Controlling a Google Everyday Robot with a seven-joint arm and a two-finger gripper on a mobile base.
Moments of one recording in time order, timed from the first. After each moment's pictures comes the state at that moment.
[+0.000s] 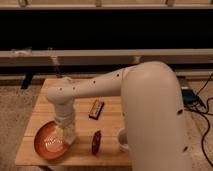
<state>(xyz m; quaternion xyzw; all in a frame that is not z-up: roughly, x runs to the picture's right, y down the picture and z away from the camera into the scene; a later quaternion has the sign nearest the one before) -0.201 0.224 0.718 -0.47 0.09 0.25 0.84</state>
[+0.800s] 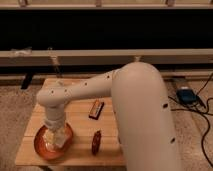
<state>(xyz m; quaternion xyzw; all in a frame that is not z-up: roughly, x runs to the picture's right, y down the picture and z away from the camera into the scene) -0.247 0.238 0.713 -0.49 0.04 0.22 0.85</state>
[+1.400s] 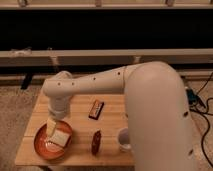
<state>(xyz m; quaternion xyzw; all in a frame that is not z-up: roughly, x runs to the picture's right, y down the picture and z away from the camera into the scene) -0.225 0.163 0.713 -0.43 0.00 0.26 0.86</state>
